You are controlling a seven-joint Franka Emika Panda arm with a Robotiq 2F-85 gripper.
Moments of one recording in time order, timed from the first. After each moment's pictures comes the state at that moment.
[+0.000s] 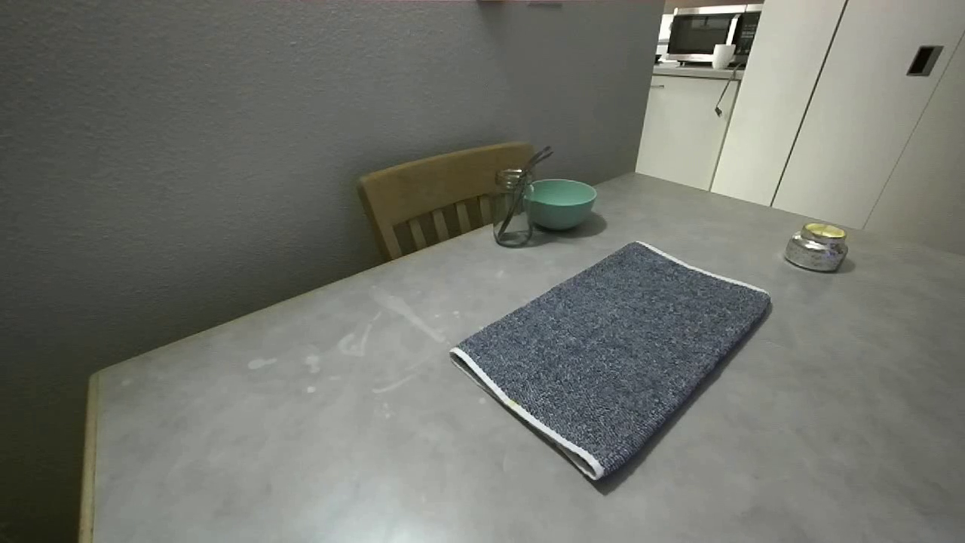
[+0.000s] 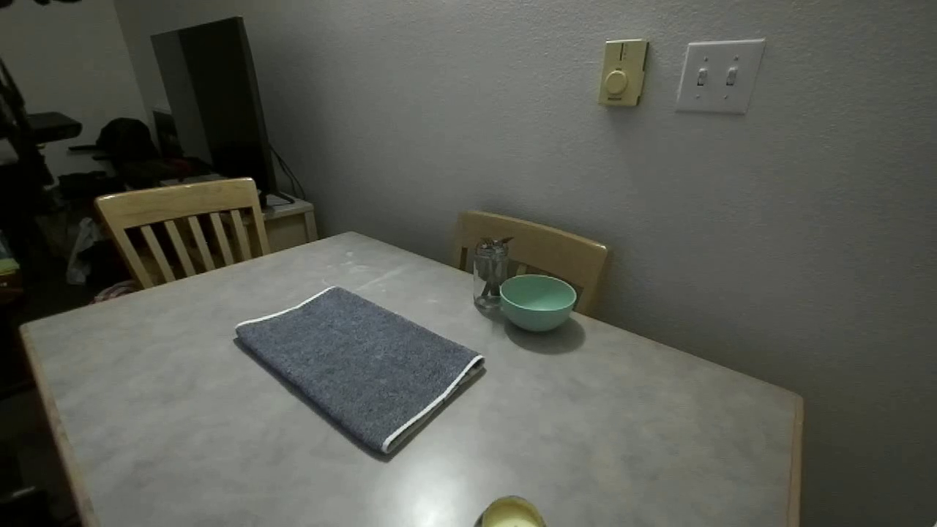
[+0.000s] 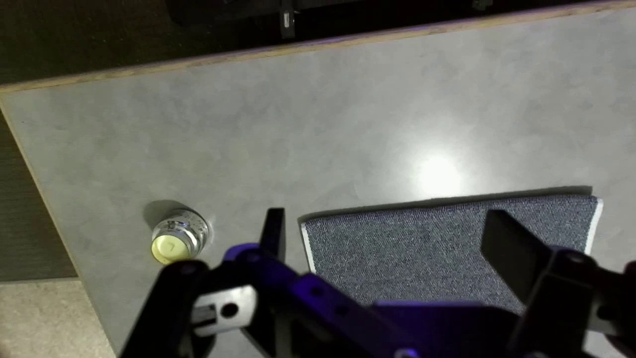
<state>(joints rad) -0.09 -0.94 -0.04 -2.71 -0.11 1.85 0.02</state>
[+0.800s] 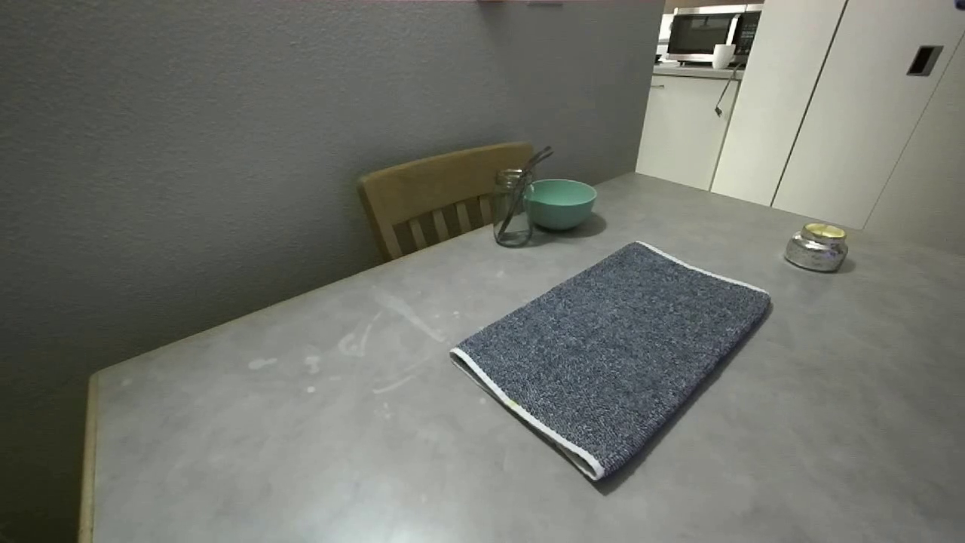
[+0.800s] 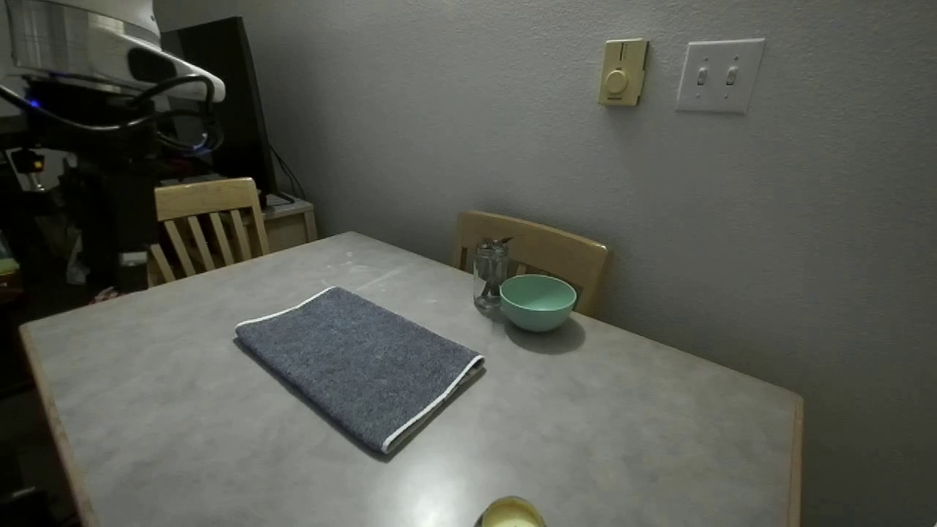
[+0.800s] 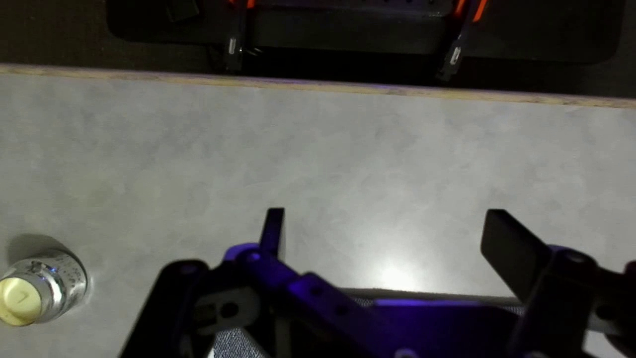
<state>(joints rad) 0.04 -0.51 -0.01 -2.64 -0.05 1.94 -0.02</state>
